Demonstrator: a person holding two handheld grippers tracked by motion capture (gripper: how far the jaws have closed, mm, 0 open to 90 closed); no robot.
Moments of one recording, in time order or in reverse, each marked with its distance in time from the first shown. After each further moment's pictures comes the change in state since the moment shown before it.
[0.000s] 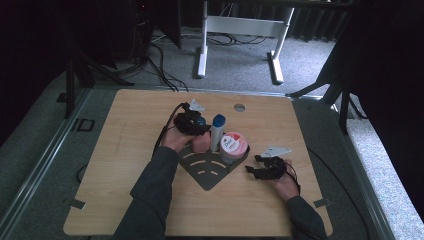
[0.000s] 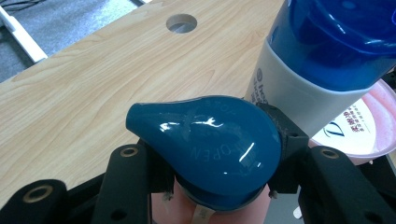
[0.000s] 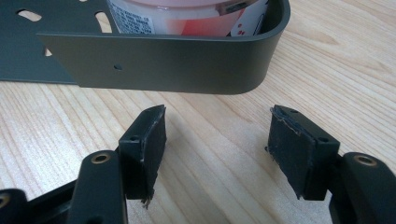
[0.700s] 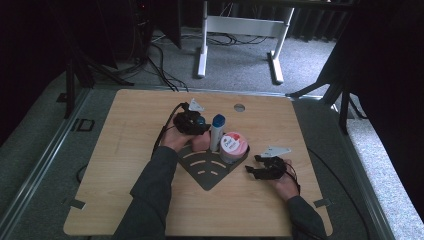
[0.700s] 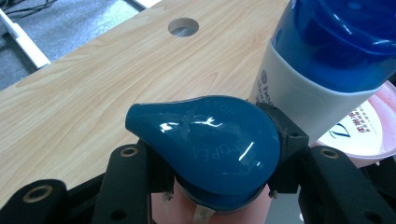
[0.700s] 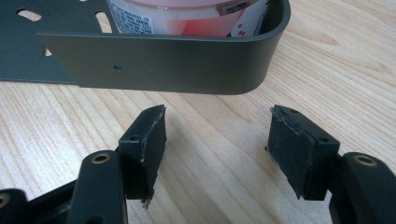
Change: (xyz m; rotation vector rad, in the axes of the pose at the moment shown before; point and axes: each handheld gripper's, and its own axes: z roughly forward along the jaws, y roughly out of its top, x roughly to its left) left arm 0.002 -0.002 0.001 -0.020 0.004 0.014; right arm 0.000 0.000 0.000 0.000 0.000 -0.001
